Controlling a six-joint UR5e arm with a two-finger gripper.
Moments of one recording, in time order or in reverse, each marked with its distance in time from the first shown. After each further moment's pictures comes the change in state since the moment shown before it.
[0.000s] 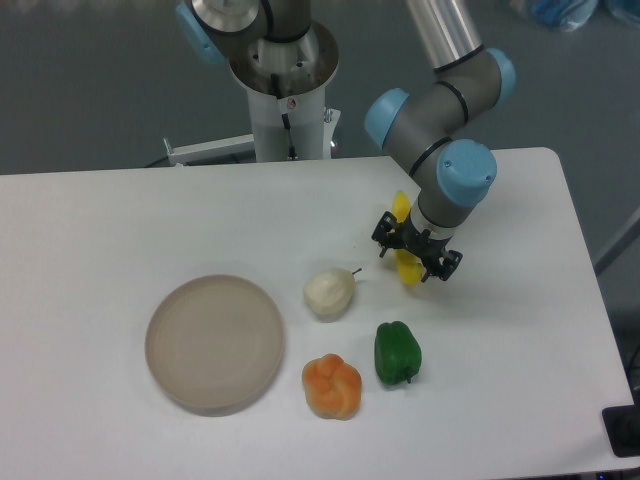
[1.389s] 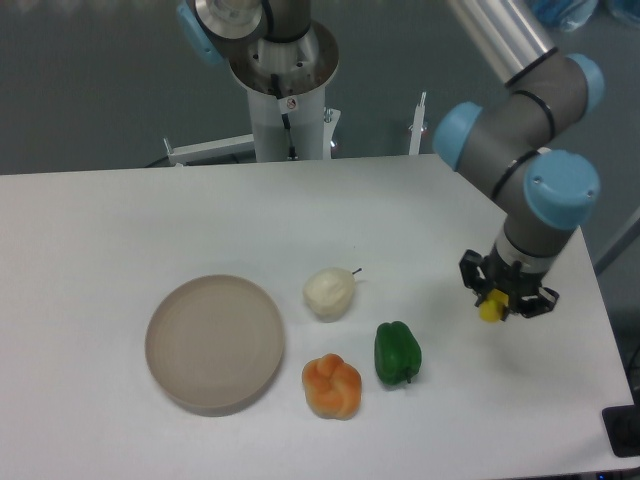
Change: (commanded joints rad) arm -0.003 -0.218 0.640 -0.250 0.051 0.153
